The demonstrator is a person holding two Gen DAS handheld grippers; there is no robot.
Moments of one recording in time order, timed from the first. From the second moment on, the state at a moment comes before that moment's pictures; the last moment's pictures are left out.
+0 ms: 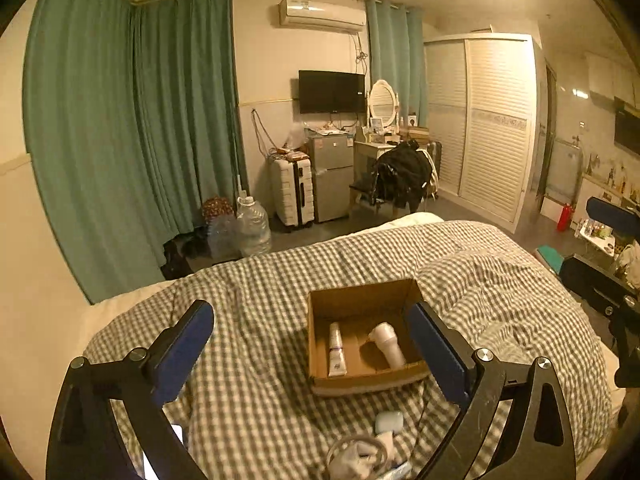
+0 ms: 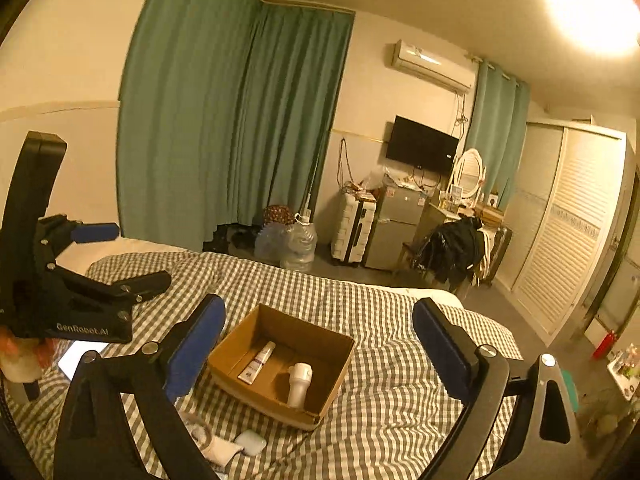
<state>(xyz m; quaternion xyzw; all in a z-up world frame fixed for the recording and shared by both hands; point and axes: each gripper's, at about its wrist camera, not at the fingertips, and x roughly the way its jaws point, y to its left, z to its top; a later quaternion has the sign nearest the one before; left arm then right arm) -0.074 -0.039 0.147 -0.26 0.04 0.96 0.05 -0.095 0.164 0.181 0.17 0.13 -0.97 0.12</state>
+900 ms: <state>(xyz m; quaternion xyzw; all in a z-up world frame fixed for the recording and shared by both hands) 0.011 -0.040 -0.108 -0.42 0.04 0.90 -0.01 -0.043 0.137 -0.106 0.44 0.12 -0.87 0.20</state>
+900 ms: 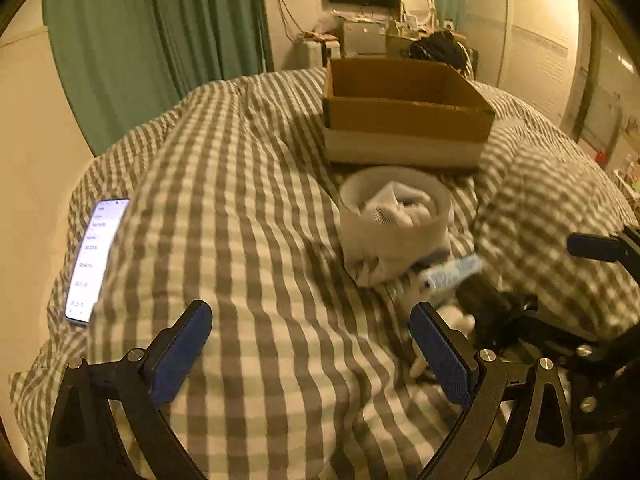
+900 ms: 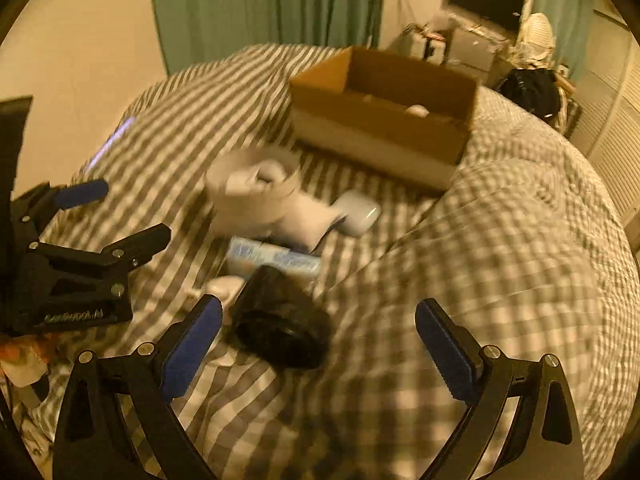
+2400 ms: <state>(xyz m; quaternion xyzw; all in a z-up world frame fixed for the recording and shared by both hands) 0.002 0.019 -0.124 -0.52 -0.04 0.85 0.11 -0.038 0.181 -0.064 0.39 0.11 -0.90 0.19</state>
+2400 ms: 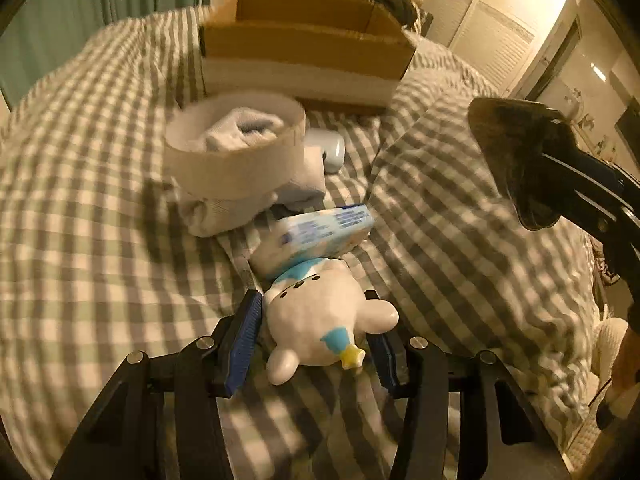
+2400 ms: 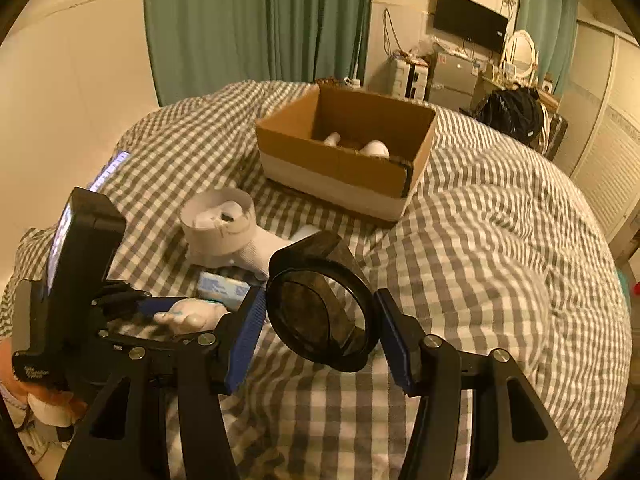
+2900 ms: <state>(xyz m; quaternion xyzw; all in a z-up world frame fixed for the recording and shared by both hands) 0.020 -0.014 -0.057 -0.44 -0.03 0.89 0.09 -0.026 0.162 -0.044 0.38 0.14 -0.89 0.20</state>
